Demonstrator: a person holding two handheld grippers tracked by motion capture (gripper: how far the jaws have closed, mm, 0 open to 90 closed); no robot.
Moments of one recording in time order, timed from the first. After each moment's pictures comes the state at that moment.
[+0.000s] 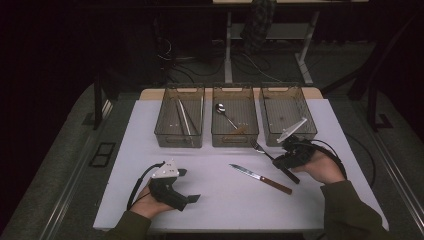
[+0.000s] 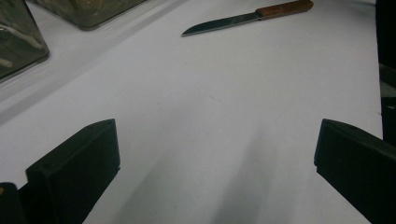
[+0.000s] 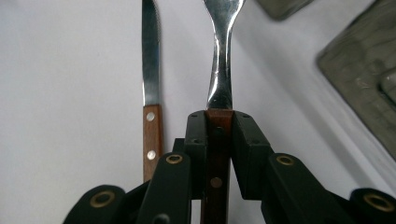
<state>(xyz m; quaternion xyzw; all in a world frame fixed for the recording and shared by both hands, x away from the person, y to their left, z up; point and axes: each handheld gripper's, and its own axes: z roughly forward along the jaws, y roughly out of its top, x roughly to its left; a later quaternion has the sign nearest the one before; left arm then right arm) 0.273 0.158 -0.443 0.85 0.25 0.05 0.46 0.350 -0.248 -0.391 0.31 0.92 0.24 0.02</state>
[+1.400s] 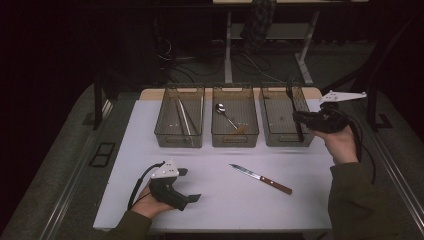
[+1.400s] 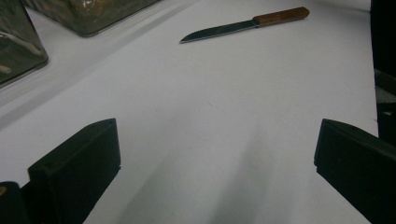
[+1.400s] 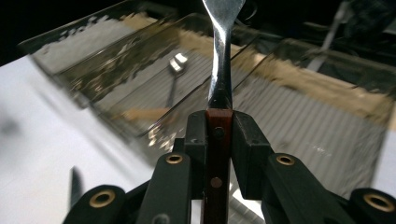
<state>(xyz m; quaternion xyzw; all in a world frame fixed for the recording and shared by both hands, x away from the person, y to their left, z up) 0.274 0.156 -0.443 0.85 0.25 0.05 0.47 0.382 -0.318 -0.330 0.42 0.77 0.45 0.17</state>
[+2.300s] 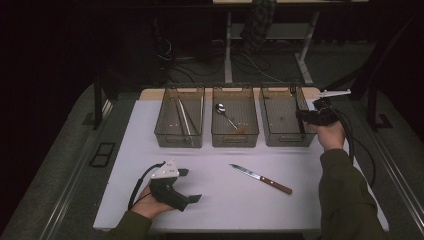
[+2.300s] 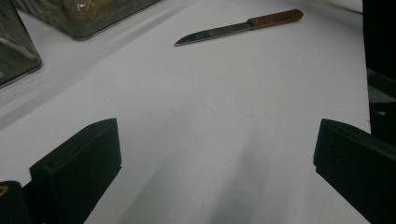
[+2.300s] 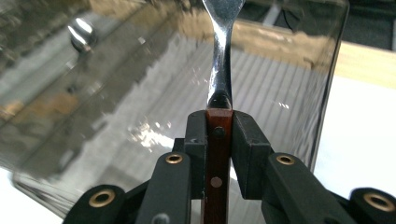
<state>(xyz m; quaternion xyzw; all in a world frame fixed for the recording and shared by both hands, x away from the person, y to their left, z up) 0.273 0.155 -0.442 0.84 0.25 0.04 0.47 0.442 -0.336 -0.382 0.51 0.75 0.38 0.19</state>
